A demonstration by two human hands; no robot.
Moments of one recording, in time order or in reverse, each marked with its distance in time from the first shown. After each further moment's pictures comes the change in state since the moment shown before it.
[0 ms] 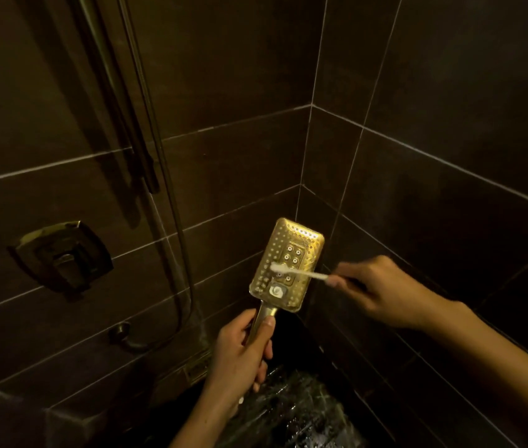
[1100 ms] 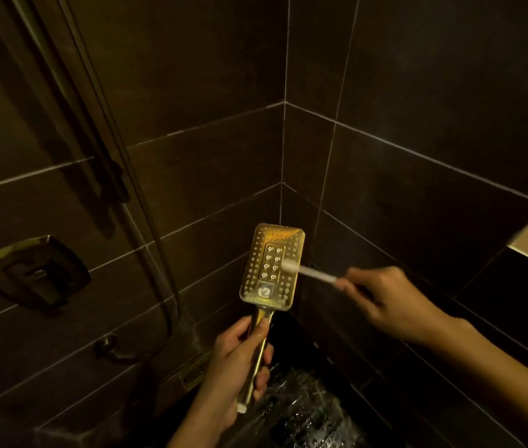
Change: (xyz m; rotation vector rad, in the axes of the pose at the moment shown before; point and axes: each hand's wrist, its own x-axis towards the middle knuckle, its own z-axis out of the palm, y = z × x) left_hand 0.008 0.001 0.031 -0.253 -0.129 -0.243; right_hand -0.047 0.030 -0.003 0.022 0.139 0.082
